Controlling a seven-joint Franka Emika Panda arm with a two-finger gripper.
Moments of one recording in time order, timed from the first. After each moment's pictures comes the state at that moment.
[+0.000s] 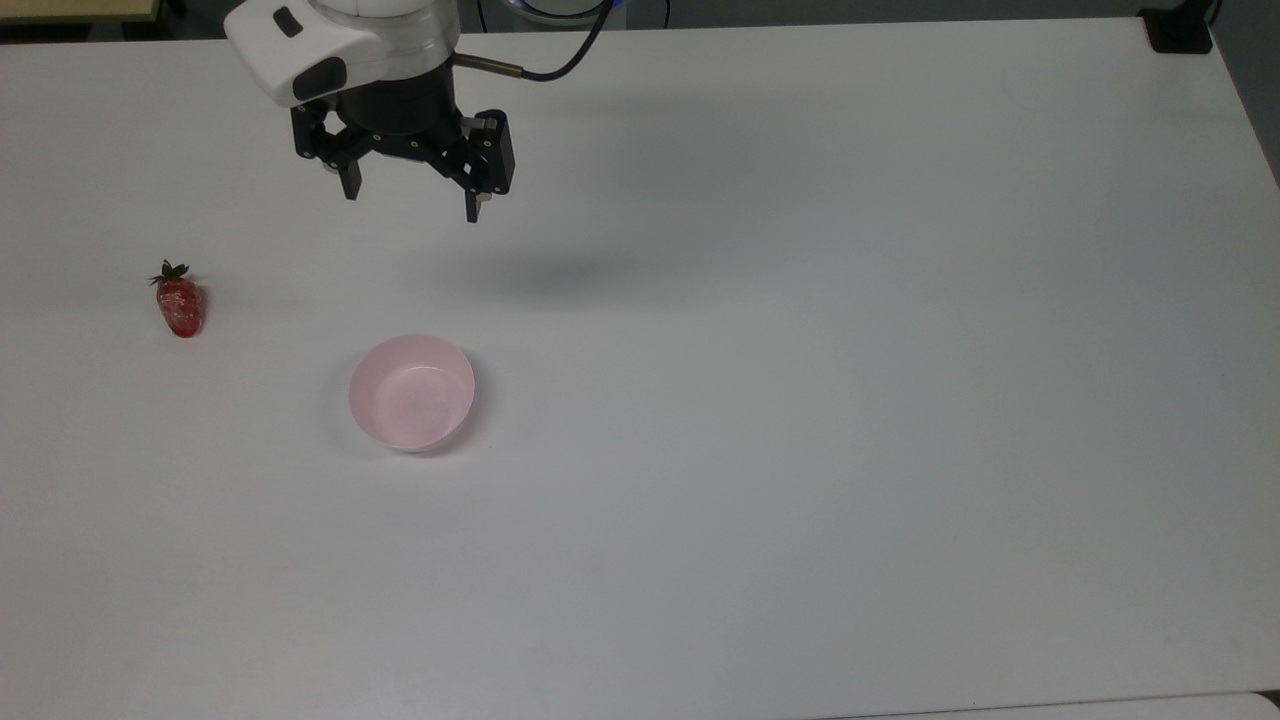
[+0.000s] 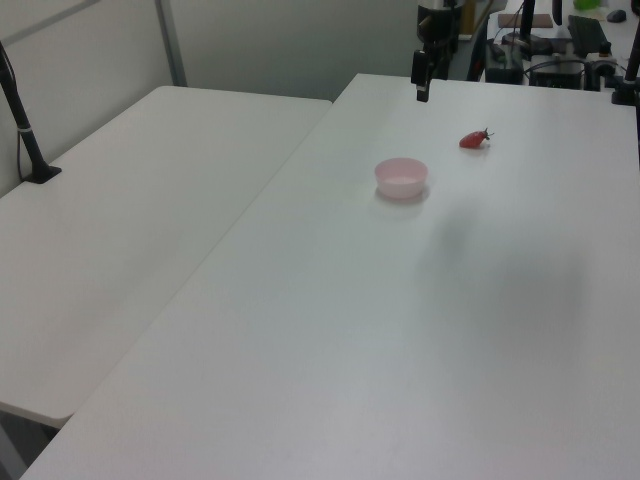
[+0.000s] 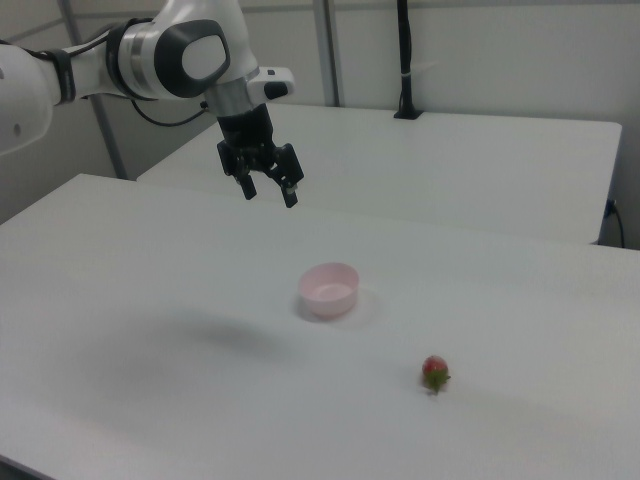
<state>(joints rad) 0.22 0.26 -0.32 -1.47 -0.03 1.80 0.04</state>
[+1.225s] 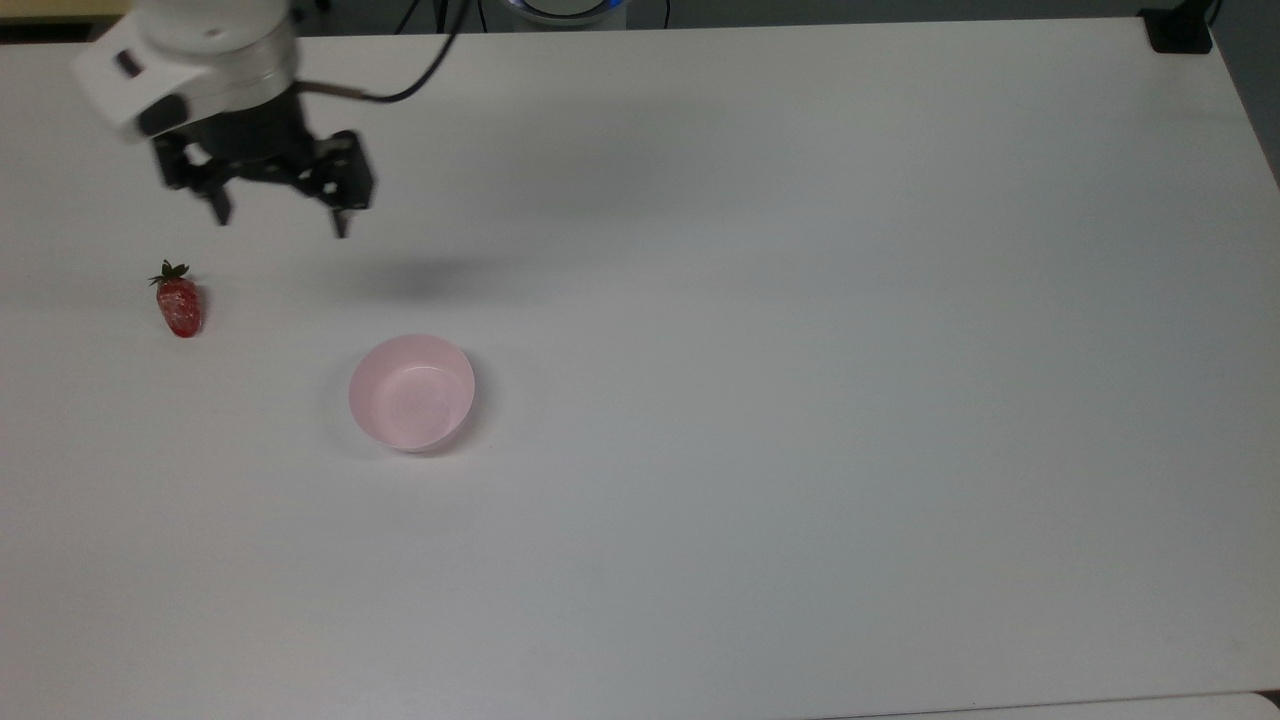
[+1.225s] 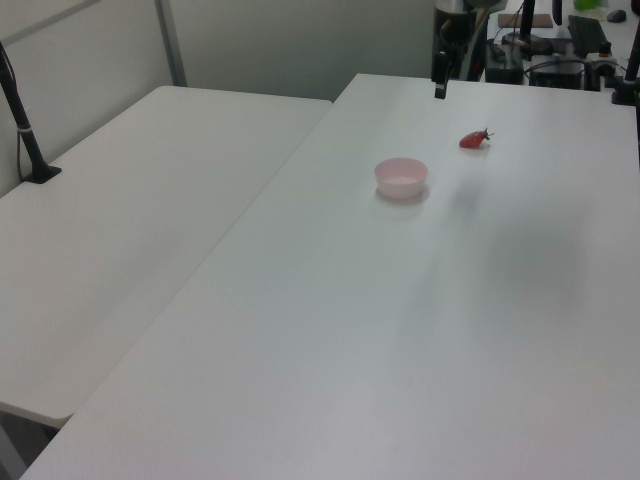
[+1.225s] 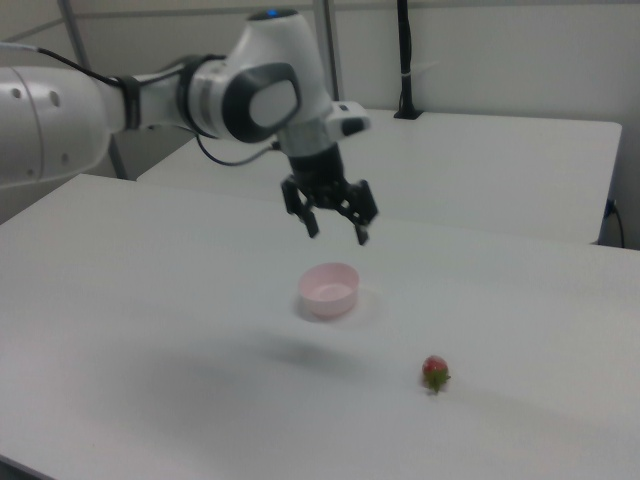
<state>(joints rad) -0.04 0.30 -0.24 -1.52 -0.03 1.93 -0.24</state>
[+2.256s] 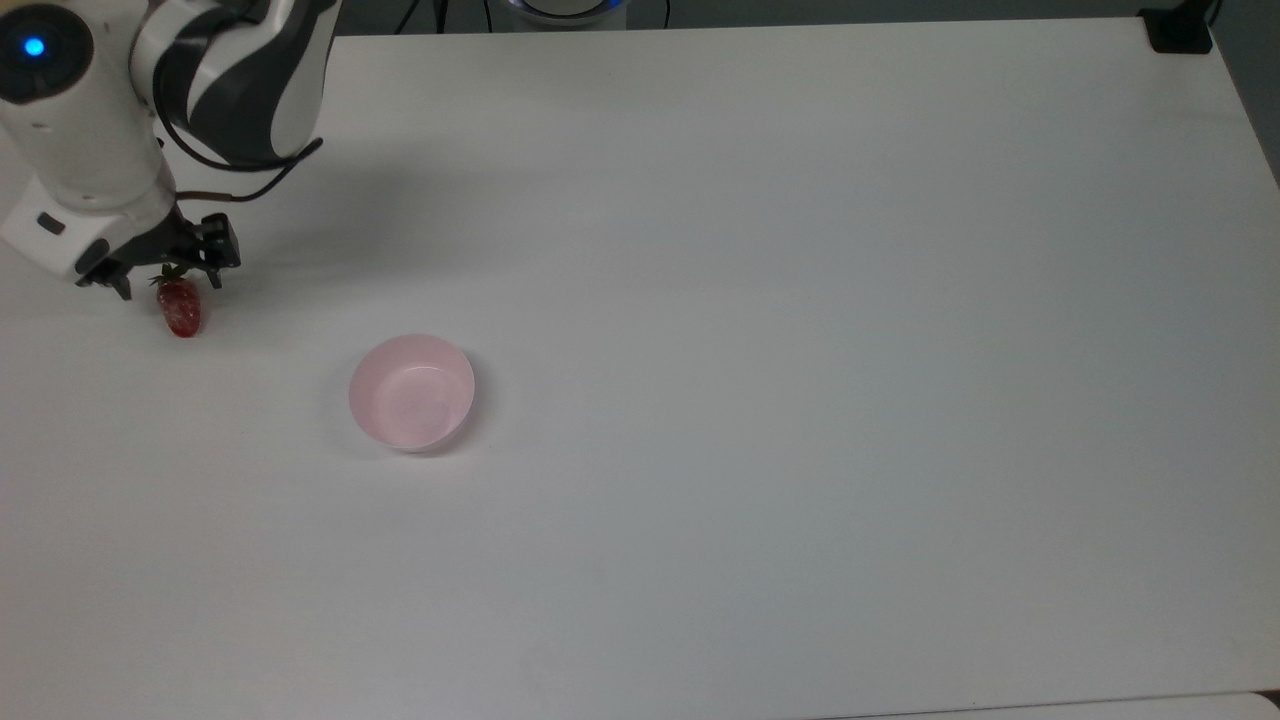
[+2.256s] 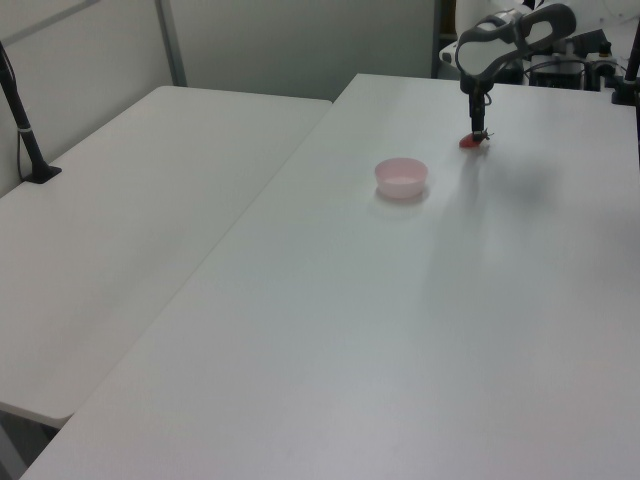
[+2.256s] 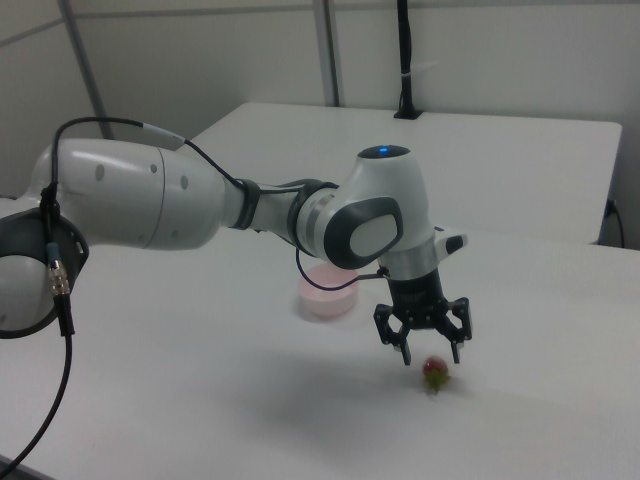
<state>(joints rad) -0.15 0.59 -0.36 -1.54 -0.01 2.15 -0.74</state>
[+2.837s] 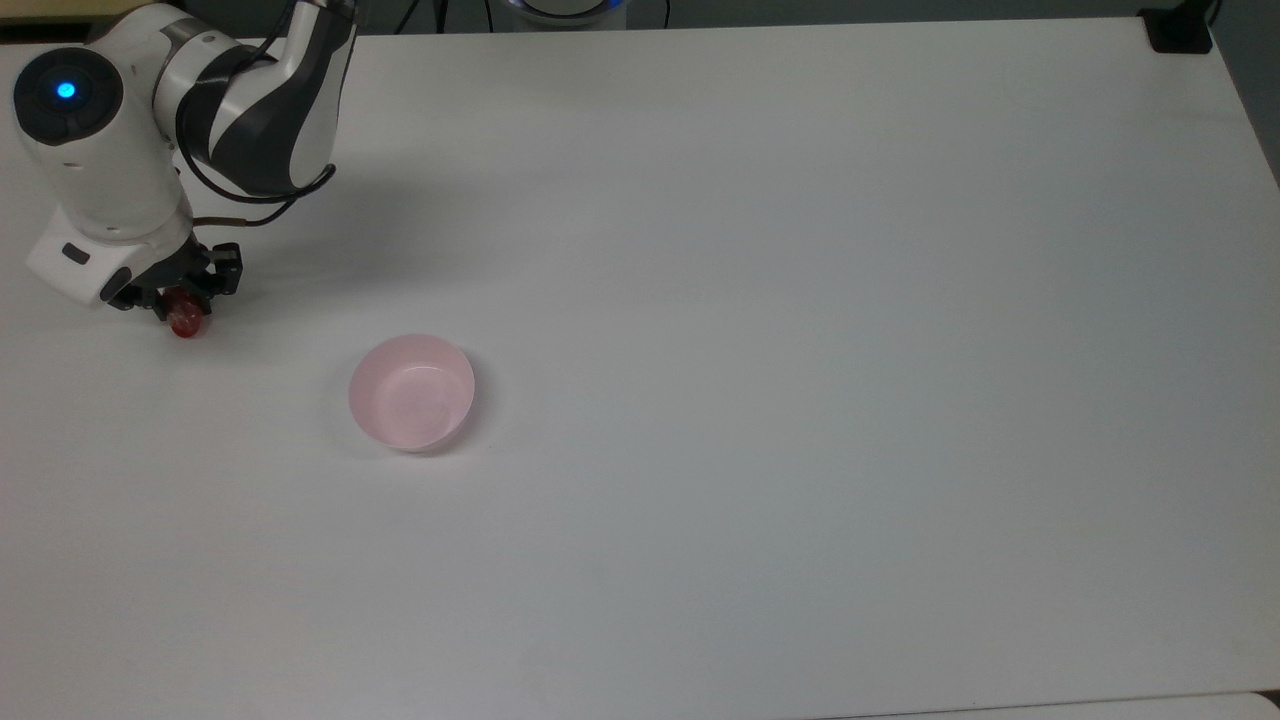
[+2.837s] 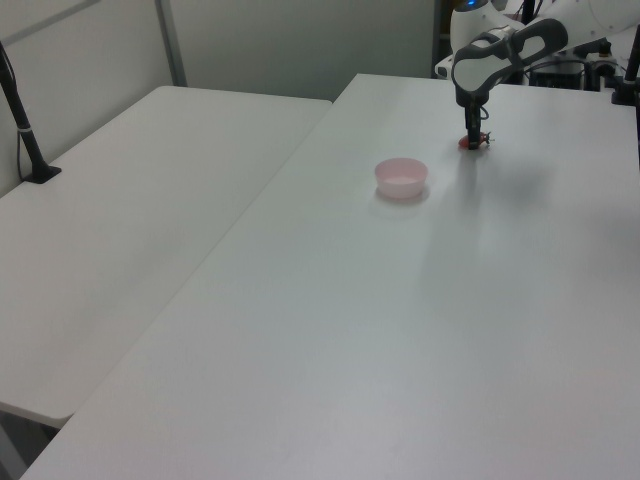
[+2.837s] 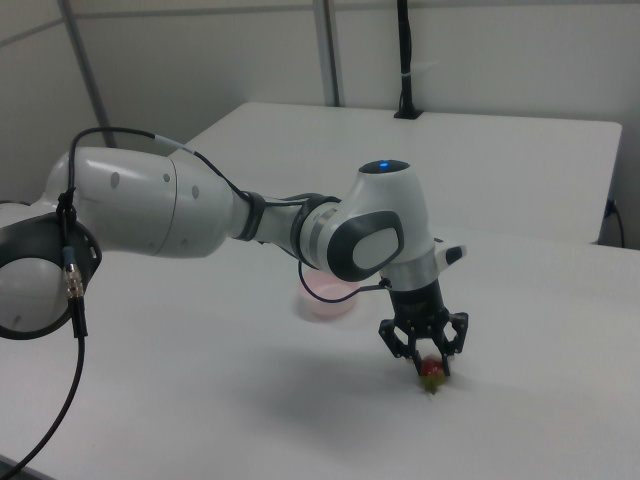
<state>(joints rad) -0.15 0.63 -0.36 -1.54 -0.01 2.20 -0.75</state>
